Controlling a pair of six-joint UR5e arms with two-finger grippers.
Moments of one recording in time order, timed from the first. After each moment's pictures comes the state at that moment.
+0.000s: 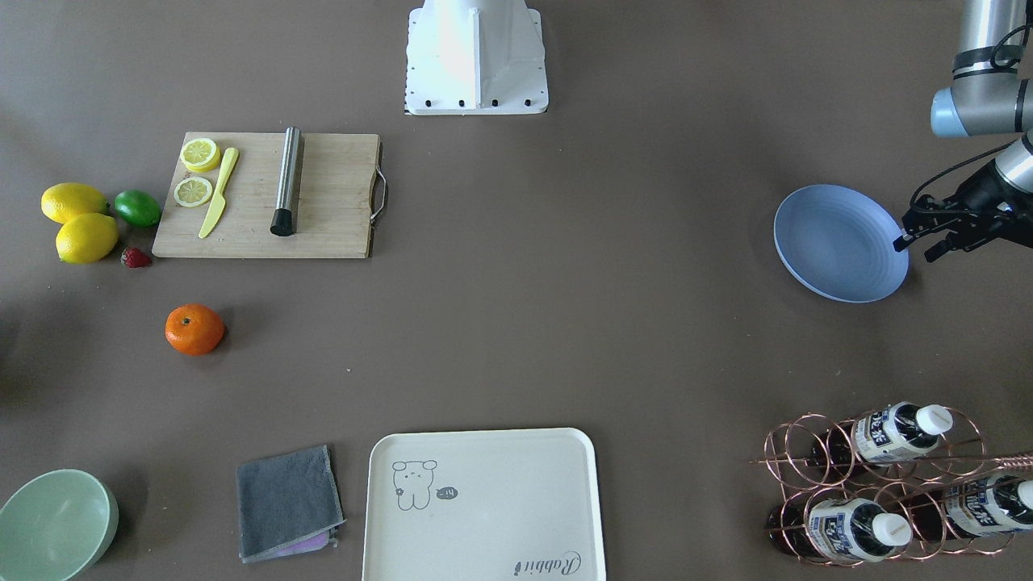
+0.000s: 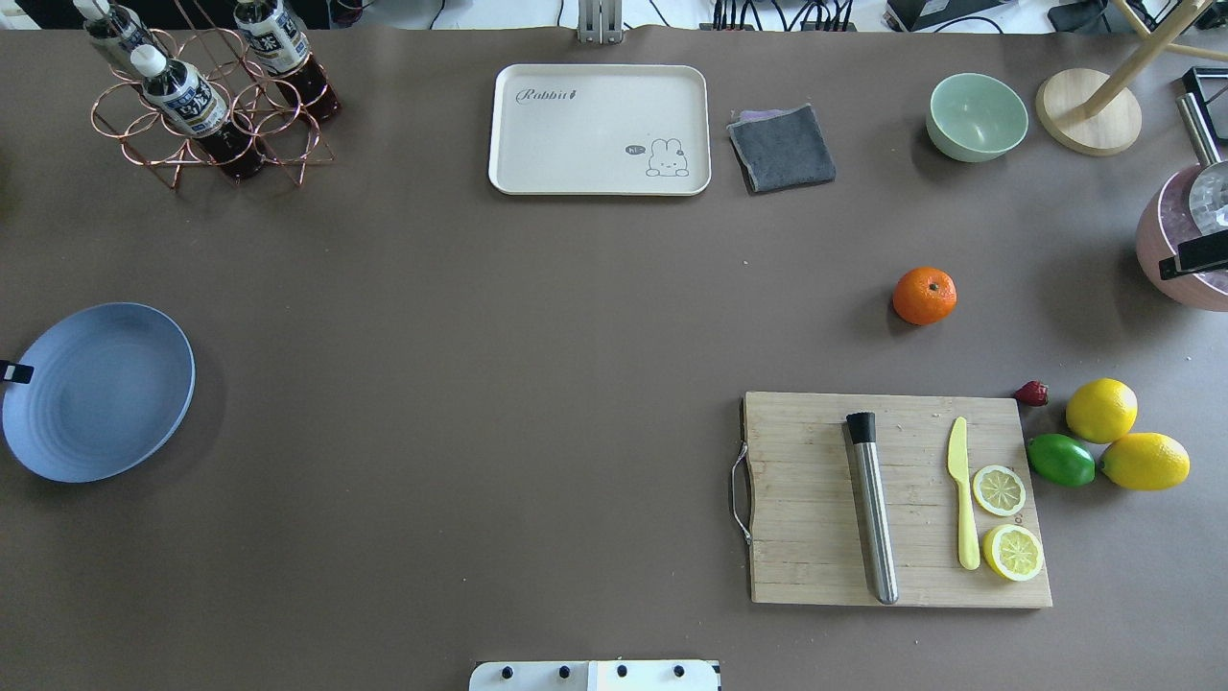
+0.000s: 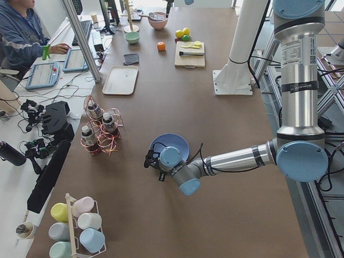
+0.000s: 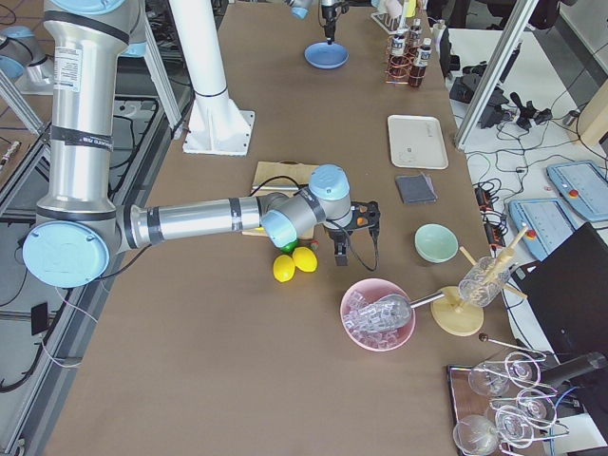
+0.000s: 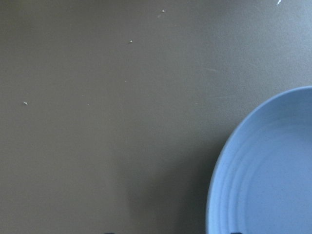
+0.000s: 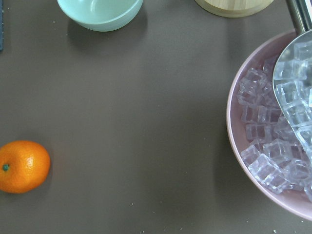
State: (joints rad) left arm -1.12 -1.47 -1.29 -2.75 -2.34 -0.62; right arm 1.26 -1.69 1.80 -1.09 2.28 0.62
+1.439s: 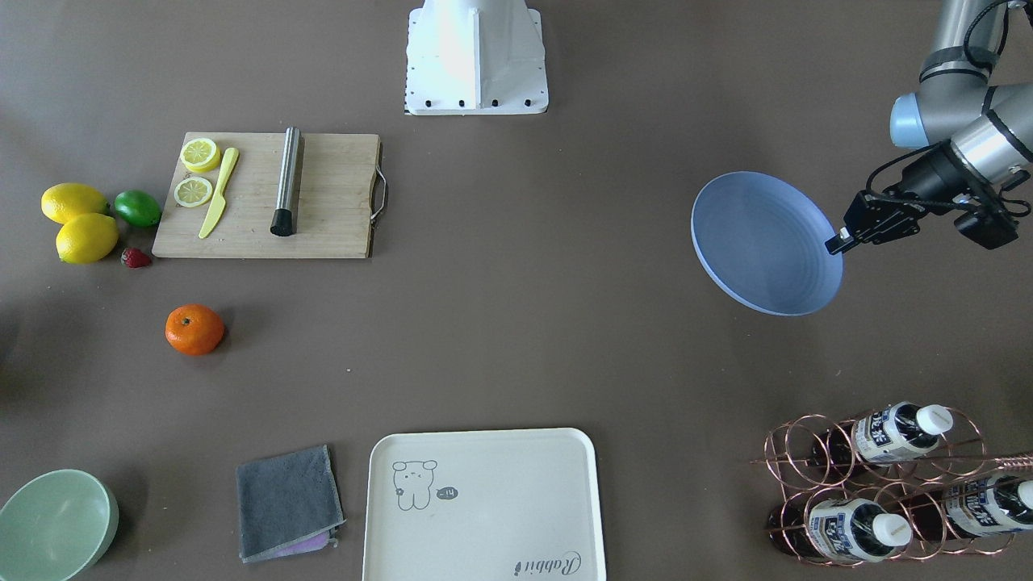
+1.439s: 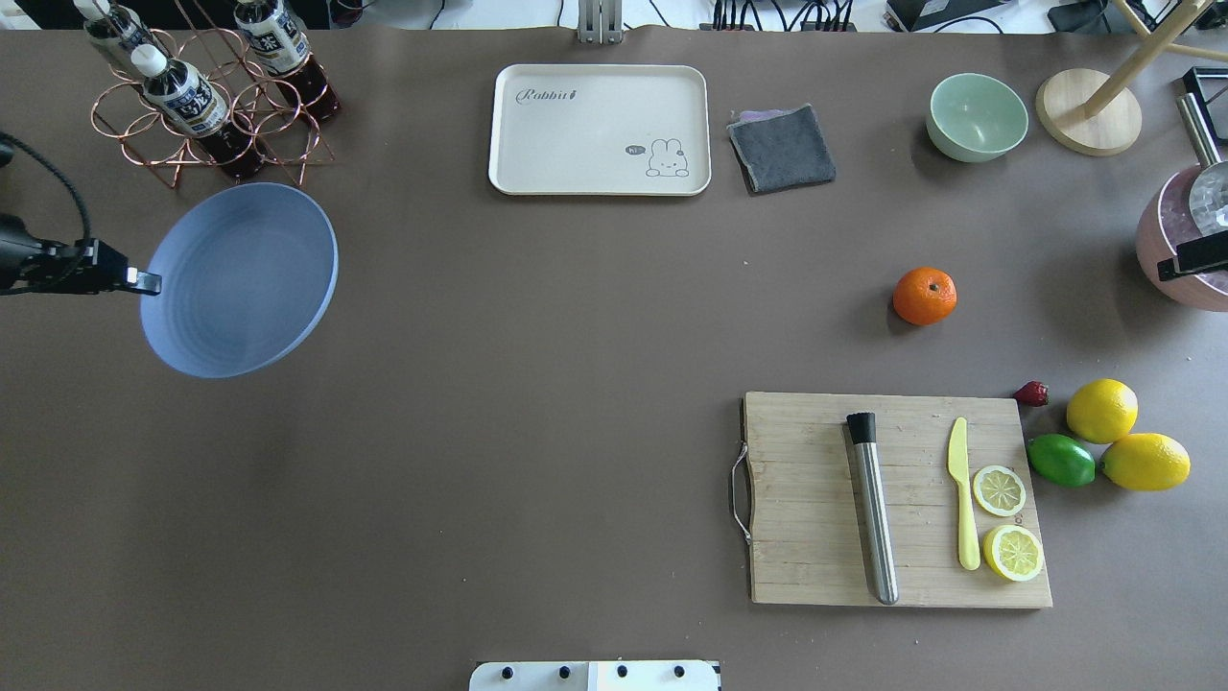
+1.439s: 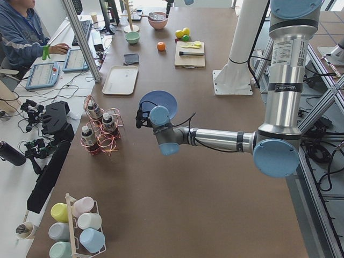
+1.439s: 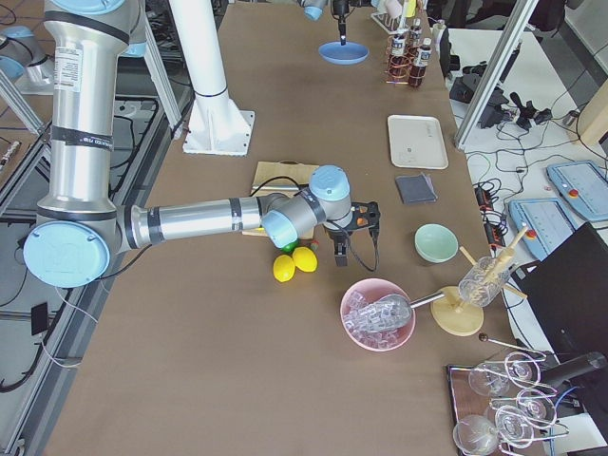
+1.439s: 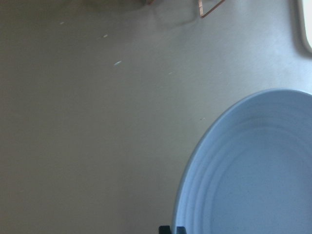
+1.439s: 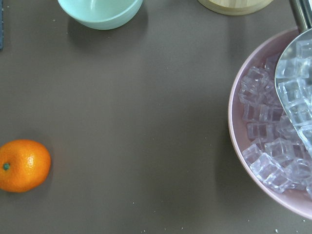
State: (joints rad) left arm -1.06 -1.66 -1.55 -2.71 -2.40 -1.22; right arm 1.26 -1.69 1.80 -1.09 2.28 0.62
